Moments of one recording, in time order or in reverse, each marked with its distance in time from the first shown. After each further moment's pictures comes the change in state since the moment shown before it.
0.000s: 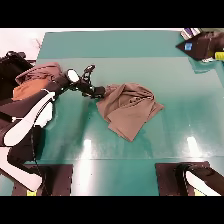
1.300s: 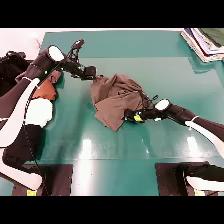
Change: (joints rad) left arm 0.088 0.061 0.246 0.088 -0.156 0.003; right arm 0.384 -0.392 -0.771 0.429 -0.579 0.000
